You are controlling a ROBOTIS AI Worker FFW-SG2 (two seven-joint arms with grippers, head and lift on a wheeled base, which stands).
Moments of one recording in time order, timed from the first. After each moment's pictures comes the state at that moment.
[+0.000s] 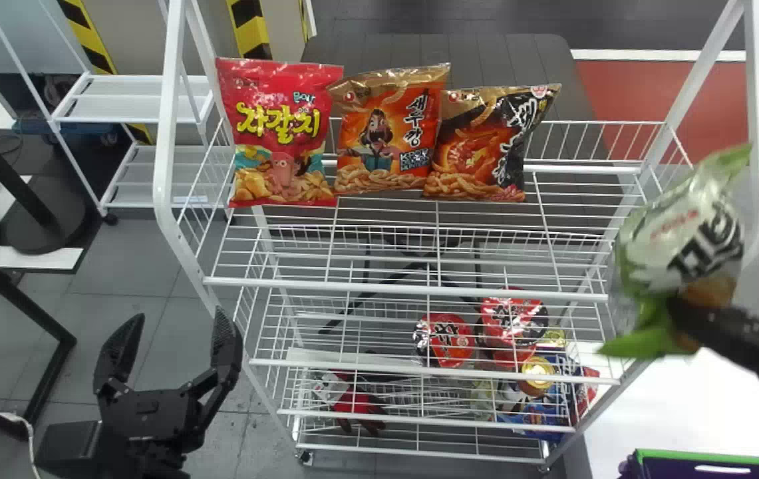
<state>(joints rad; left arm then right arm) 0.56 0.30 -0.16 -1.64 0.24 -0.57 0.26 0.67 0.00 -0.39 -2.68 -0.31 0.93 0.45</state>
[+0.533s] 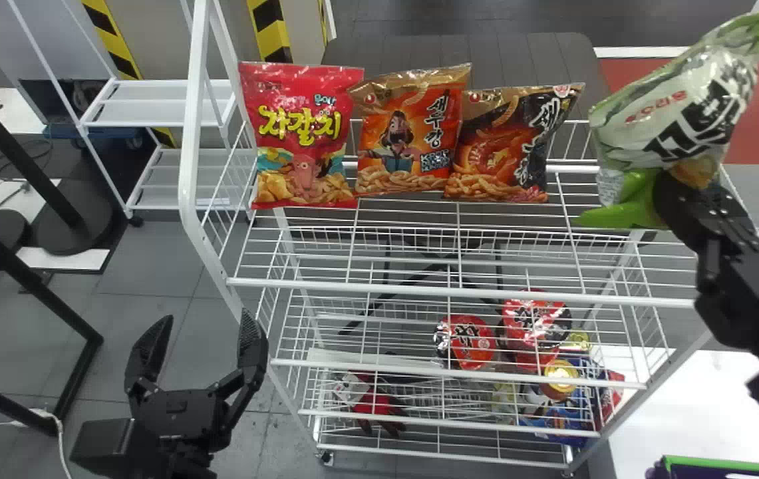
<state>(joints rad) 0.55 0.30 -0.16 -1.63 0.24 -0.57 0.26 0.51 0.00 -0.08 -2.39 -0.14 0.41 0.20</state>
